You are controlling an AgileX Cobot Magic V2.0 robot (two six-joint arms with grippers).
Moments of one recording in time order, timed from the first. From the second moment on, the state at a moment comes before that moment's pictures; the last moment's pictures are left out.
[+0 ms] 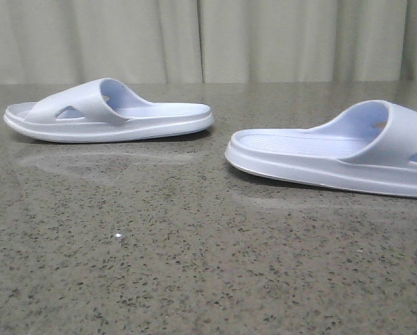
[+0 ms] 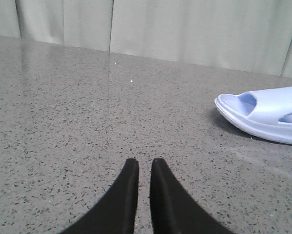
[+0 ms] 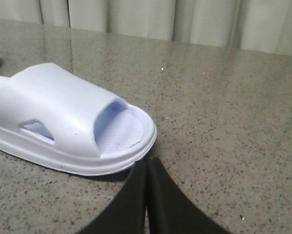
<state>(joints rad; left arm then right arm) 0.05 0.00 0.00 -0.07 0.17 -0.05 0.06 -0.01 0.01 0.05 0.19 -0.18</state>
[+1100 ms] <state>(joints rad) 0.05 0.00 -0.05 -0.63 0.17 -0.05 0.06 0.02 -0.05 0.70 0.14 -0.18</state>
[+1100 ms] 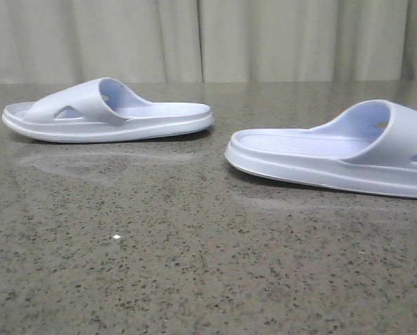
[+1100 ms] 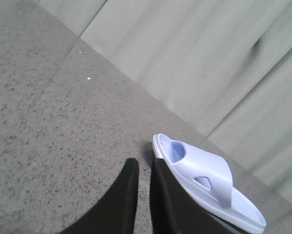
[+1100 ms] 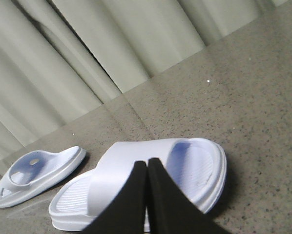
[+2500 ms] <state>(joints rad) 0.05 0.66 -0.52 -0.45 0.50 0.21 -0.17 0.89 -0.59 0.36 0.63 -0.19</state>
